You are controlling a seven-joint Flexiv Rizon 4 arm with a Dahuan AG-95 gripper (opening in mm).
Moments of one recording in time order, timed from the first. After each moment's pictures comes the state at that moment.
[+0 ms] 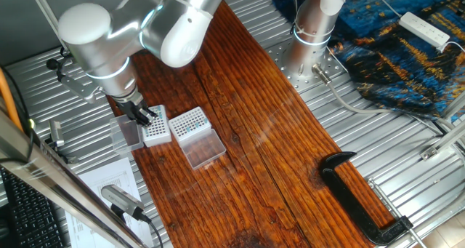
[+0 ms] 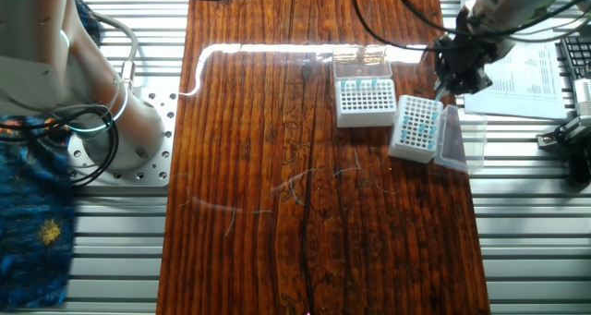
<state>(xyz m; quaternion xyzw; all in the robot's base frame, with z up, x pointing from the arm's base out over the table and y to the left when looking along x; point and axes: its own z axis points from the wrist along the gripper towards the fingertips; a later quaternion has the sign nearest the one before) 0.631 0.049 0.124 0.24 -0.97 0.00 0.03</state>
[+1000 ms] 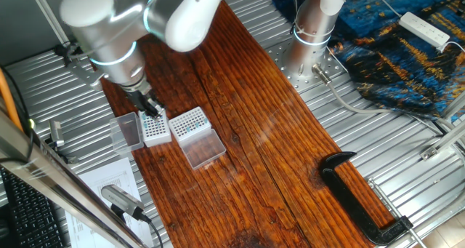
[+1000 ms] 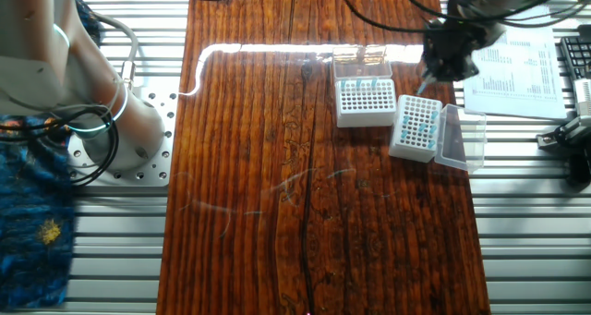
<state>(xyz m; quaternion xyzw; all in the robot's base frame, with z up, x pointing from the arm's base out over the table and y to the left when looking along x) 0.584 0.066 0.152 0.20 -0.98 -0.02 0.05</state>
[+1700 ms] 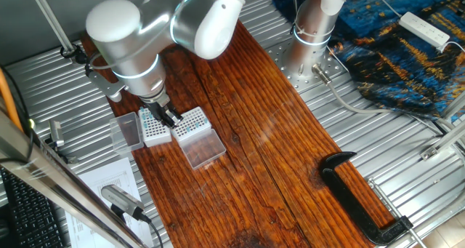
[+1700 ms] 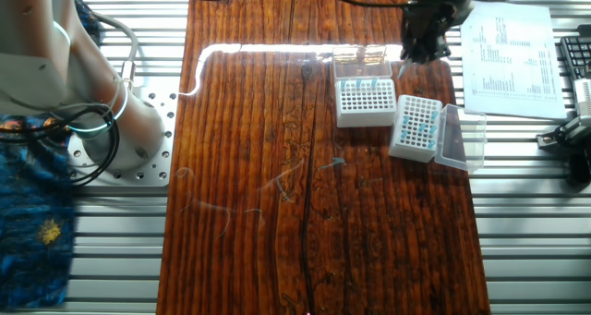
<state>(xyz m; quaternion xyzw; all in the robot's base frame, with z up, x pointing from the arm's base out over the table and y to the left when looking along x) 0.563 0.098 0.137 0.17 -0.98 -0.02 0.06</state>
